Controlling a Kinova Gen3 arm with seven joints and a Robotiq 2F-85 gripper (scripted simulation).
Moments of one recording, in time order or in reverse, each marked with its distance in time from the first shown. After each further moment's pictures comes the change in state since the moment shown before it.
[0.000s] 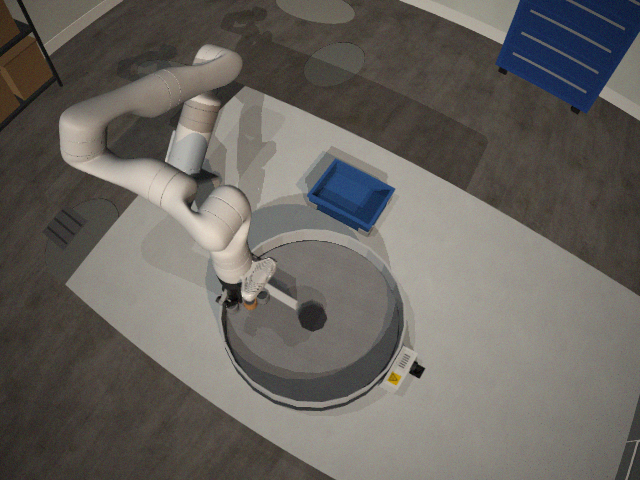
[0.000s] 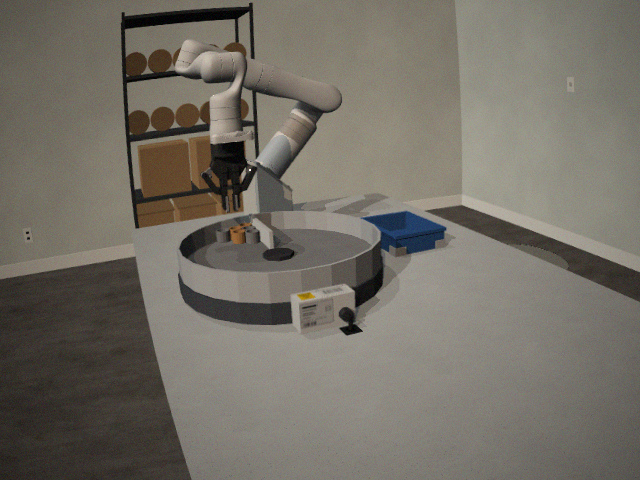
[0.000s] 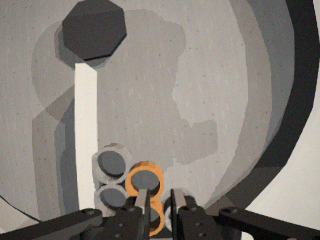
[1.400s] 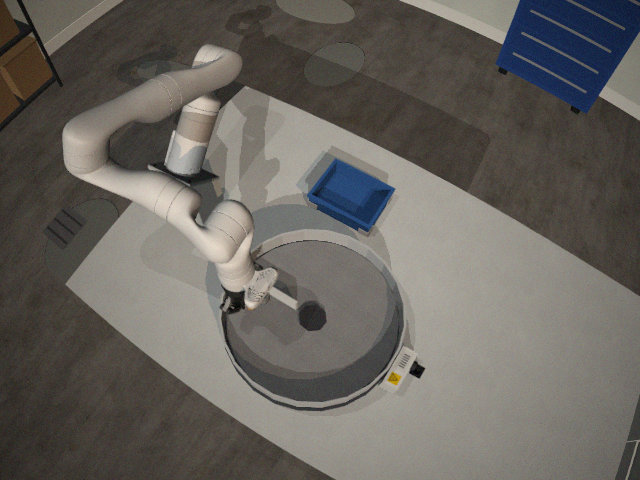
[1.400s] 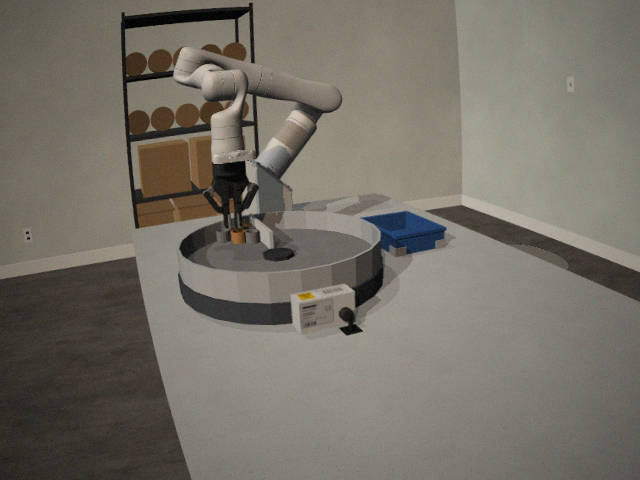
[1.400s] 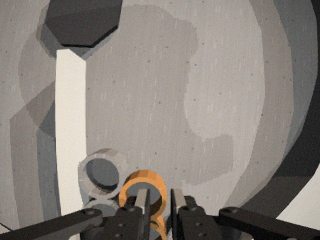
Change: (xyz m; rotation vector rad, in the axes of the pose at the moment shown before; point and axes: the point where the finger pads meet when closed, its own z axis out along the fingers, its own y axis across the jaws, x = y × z) arm 0.000 -0.001 0.042 0.002 -0.003 -0.002
